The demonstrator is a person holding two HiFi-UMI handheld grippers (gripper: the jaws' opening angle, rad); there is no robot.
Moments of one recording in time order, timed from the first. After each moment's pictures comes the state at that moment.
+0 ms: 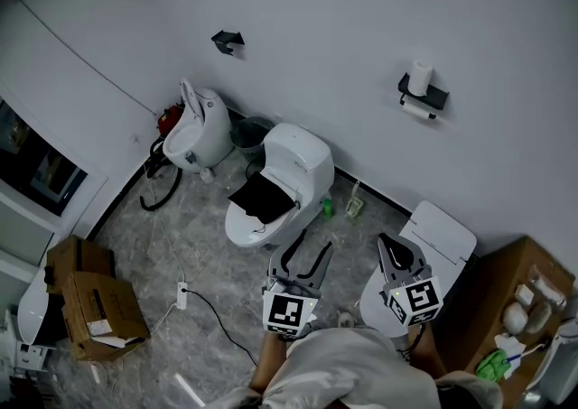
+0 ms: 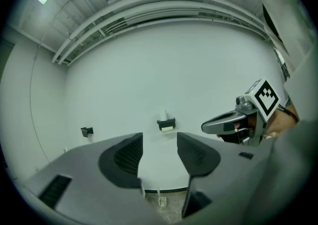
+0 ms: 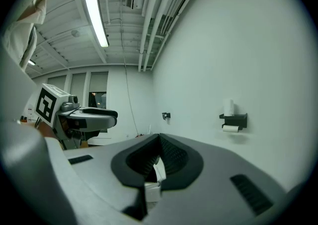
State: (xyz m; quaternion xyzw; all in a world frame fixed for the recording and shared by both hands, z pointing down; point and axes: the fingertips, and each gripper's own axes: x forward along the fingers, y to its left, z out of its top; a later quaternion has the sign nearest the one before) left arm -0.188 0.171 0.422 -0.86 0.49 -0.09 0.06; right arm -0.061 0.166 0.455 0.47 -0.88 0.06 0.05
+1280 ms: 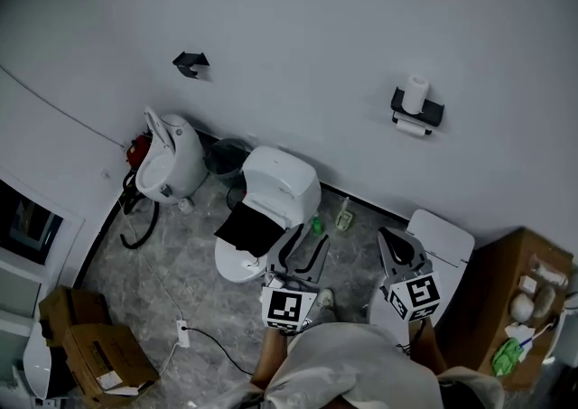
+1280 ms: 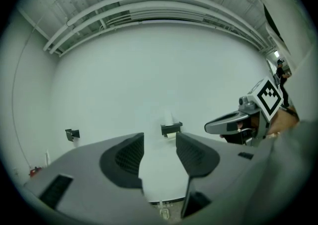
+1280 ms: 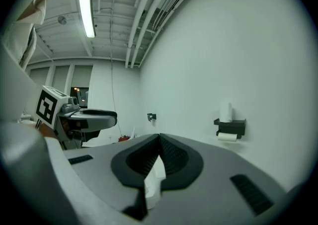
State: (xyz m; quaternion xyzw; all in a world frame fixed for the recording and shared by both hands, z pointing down) left arm -0.213 0.026 0.421 -0.90 0.43 -0.06 0.06; right arm -0.080 0.045 0.448 0.55 -0.83 0.05 0.05
